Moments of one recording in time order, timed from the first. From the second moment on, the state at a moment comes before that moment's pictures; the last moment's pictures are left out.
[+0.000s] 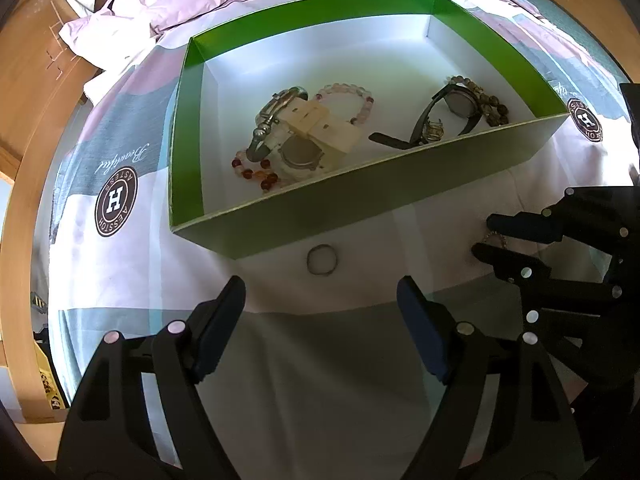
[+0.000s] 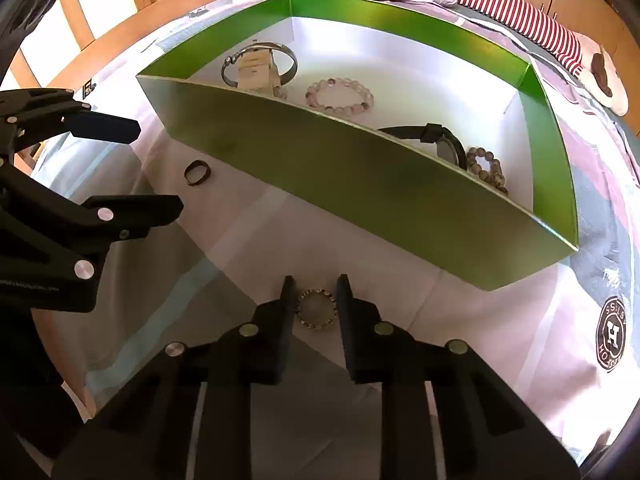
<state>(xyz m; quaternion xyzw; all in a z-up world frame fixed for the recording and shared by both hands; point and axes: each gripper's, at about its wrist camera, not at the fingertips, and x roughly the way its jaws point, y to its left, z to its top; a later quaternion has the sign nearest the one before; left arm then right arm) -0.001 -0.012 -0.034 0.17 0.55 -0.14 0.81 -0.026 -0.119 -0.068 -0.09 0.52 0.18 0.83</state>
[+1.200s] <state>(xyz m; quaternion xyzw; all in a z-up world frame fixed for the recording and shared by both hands) 0.032 0.022 -0.053 0.04 0.60 -0.09 0.79 -0.013 -0.189 -0.043 -0.03 0.55 0.12 0.83</state>
